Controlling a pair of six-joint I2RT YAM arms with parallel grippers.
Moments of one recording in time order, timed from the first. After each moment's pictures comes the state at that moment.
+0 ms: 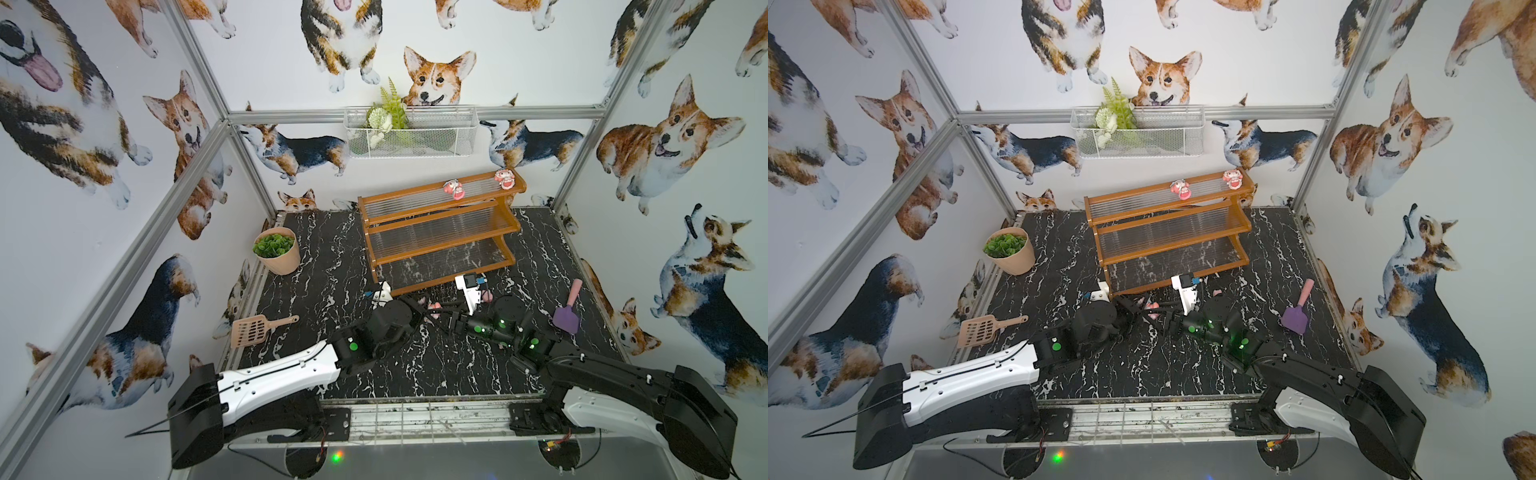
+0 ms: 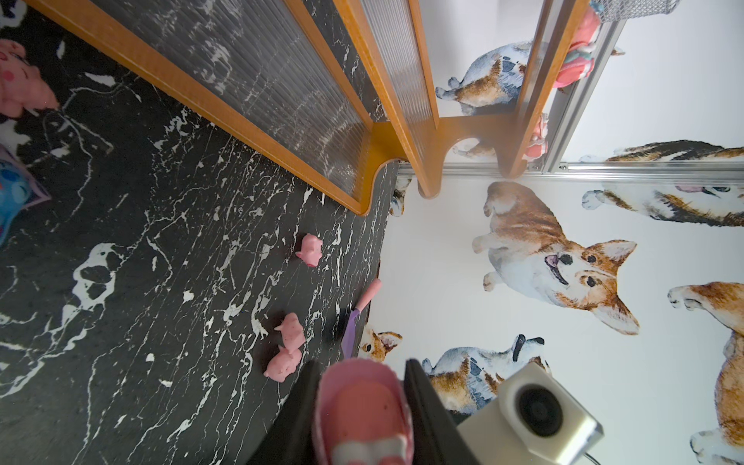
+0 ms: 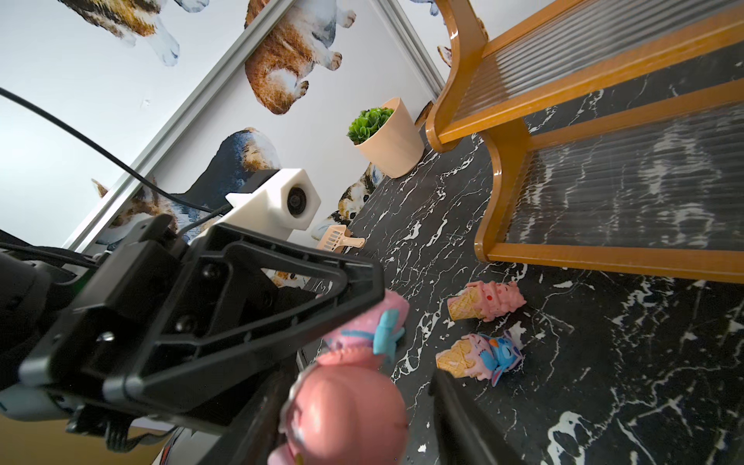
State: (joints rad) left arm -1.10 1.11 0.71 -0.01 -0.37 -1.65; right arm 0.89 1.04 0.43 0.46 -0.30 0.70
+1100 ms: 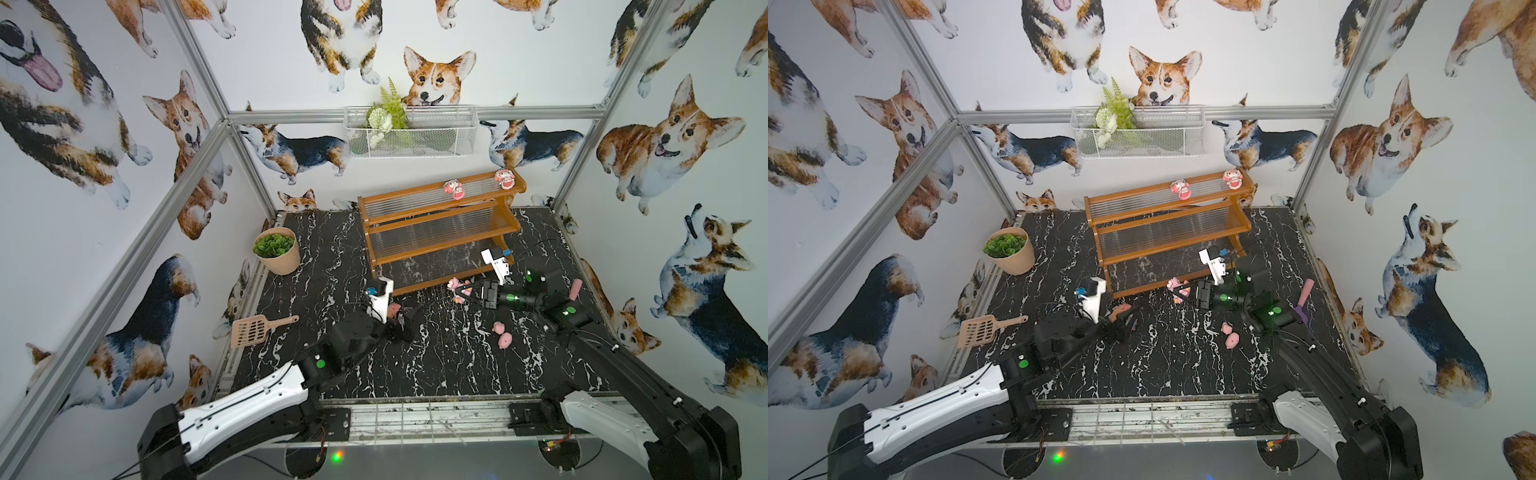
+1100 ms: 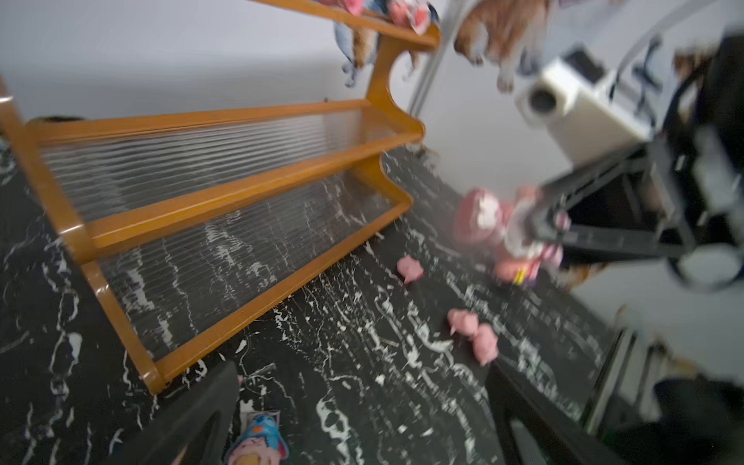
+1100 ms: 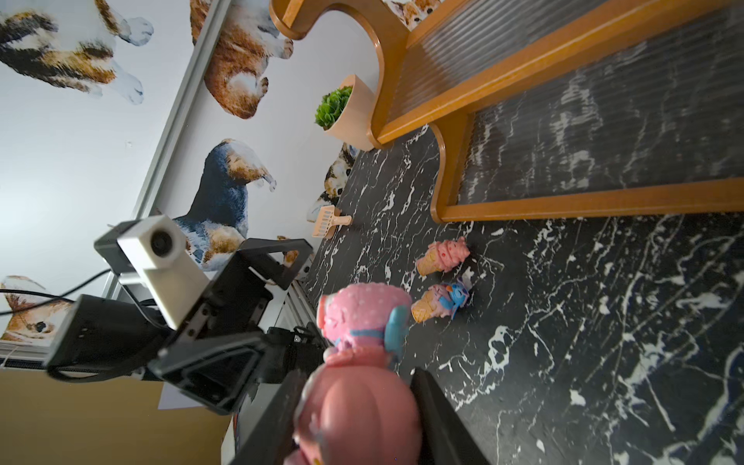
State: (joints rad) left arm -1.00 0.86 0.47 0.13 -0.20 -0.23; right arm 0.42 0.98 0.75 -0.24 -0.80 0.64
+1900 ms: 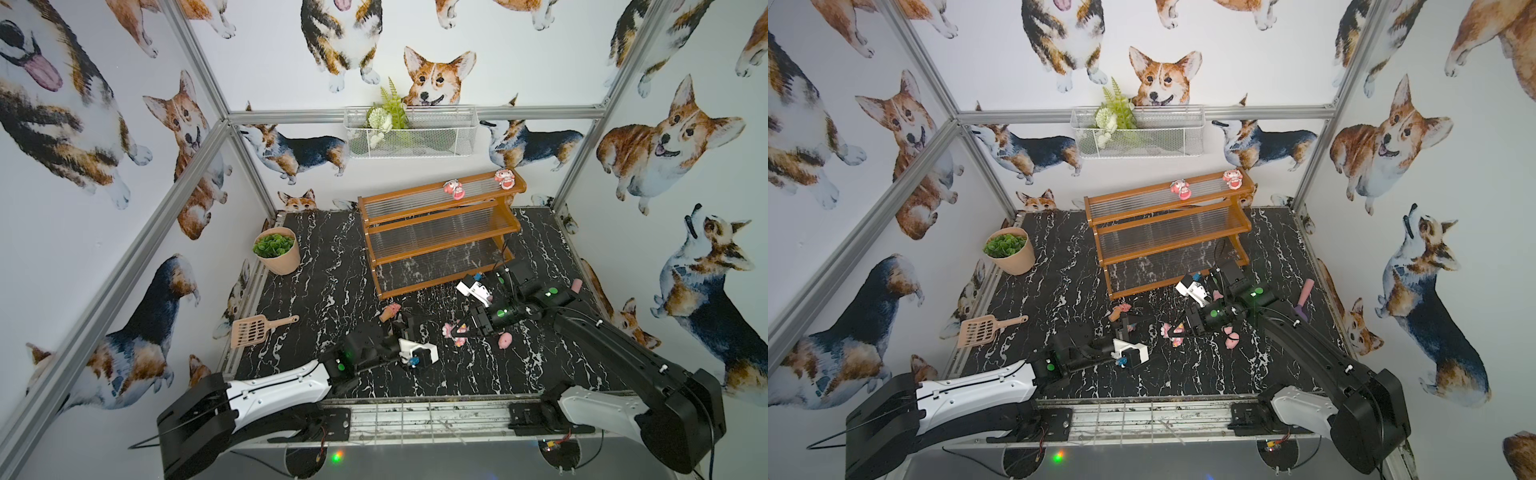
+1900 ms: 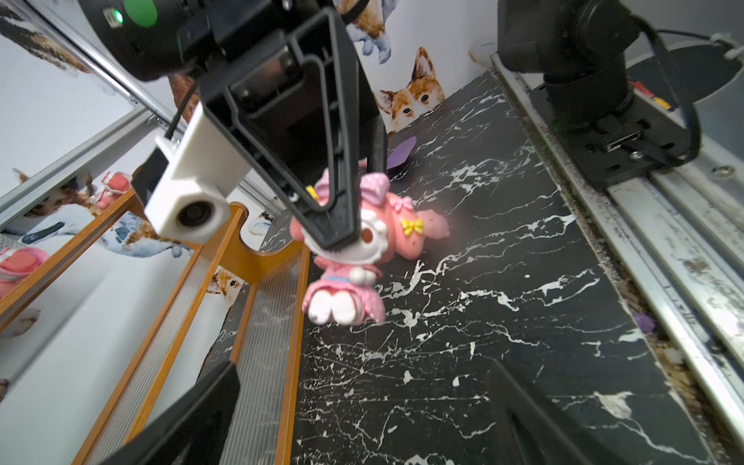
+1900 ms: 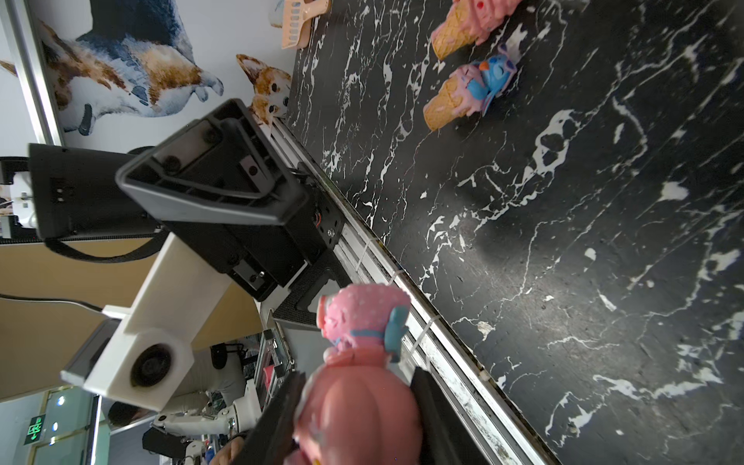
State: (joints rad) left arm -1.02 1.04 0.33 0.52 0.27 0.72; right arm 0.57 1.16 0.90 -0.82 -0.90 0.34
